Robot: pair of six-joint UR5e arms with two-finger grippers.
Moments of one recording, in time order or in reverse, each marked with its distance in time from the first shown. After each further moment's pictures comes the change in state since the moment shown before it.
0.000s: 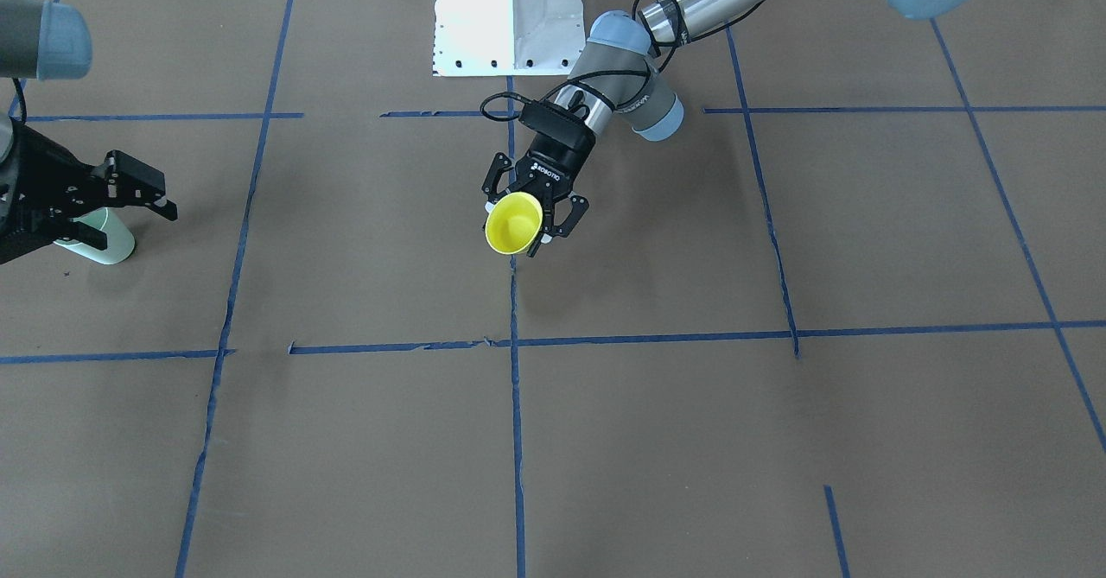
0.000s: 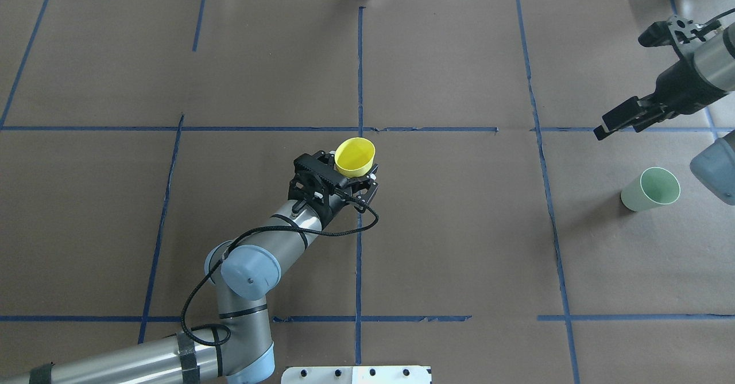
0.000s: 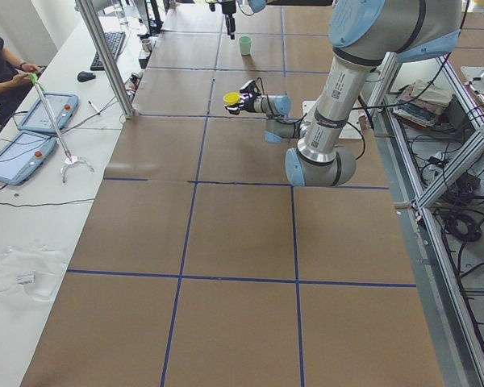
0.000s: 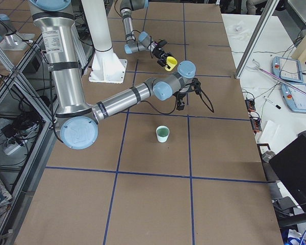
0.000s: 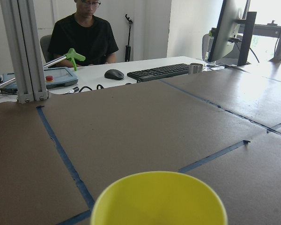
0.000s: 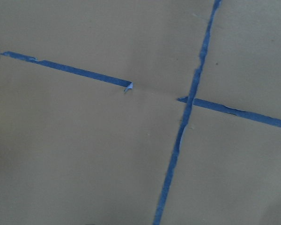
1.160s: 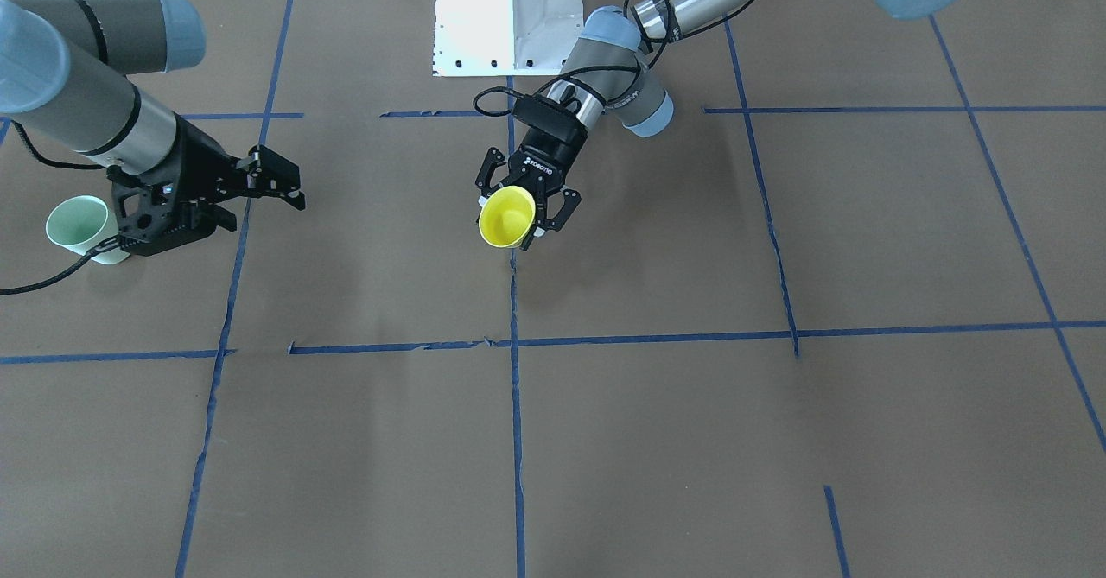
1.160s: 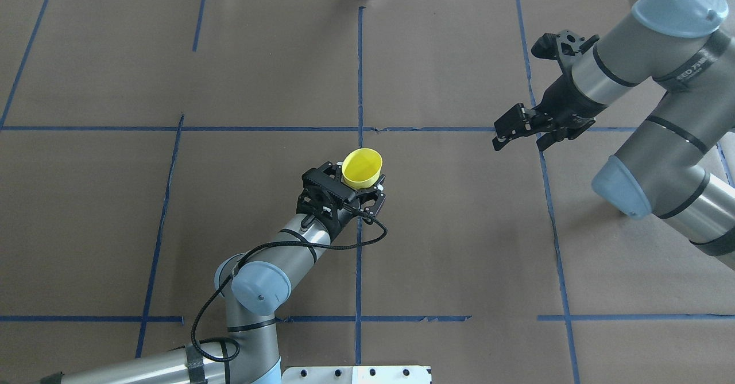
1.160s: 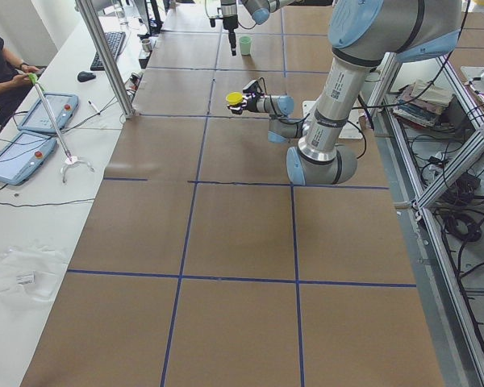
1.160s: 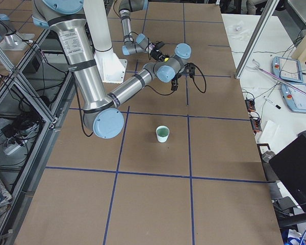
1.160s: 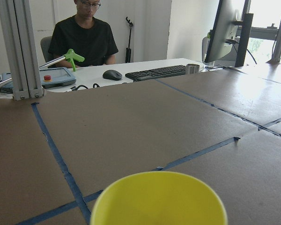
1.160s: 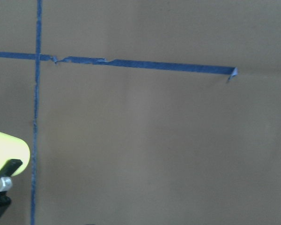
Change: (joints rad) left arm 0.018 -0.020 0.020 -0.011 0.029 0.018; right arm -0.195 0.175 -0.009 -0.005 -0.047 0.395
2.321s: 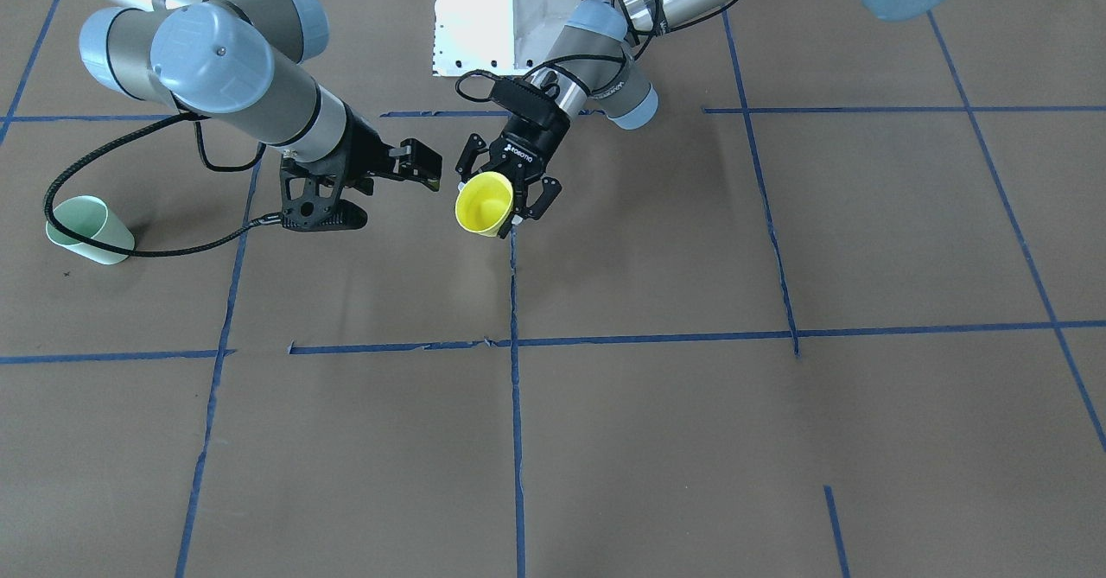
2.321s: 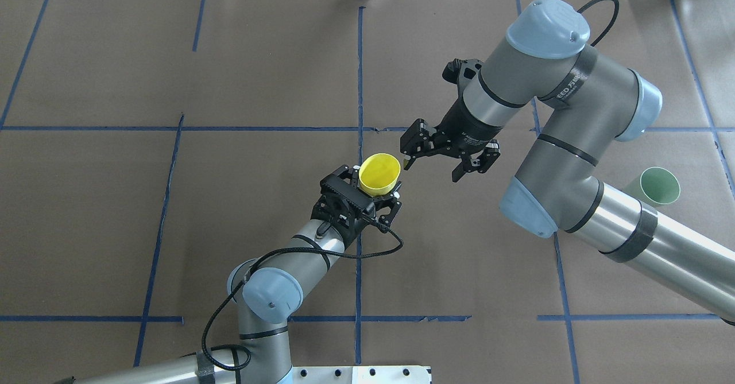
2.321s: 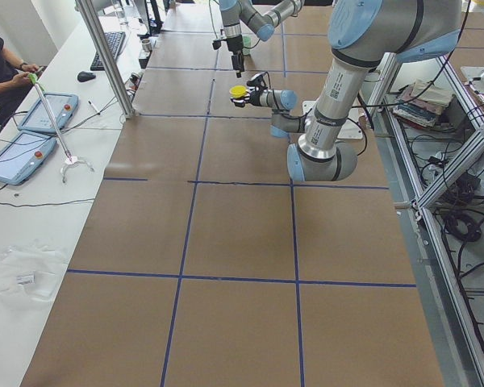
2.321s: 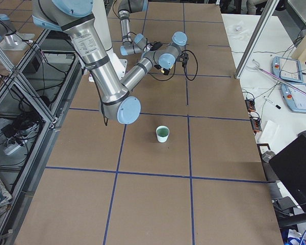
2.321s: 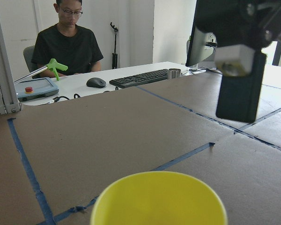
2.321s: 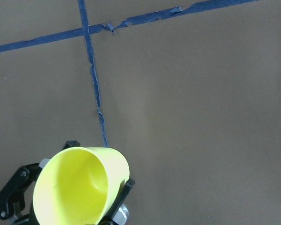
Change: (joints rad) left arm 0.022 -0.029 -0.009 -0.001 -0.011 0.080; right arm -0.132 0.185 -0.098 0.005 -0.014 0.315
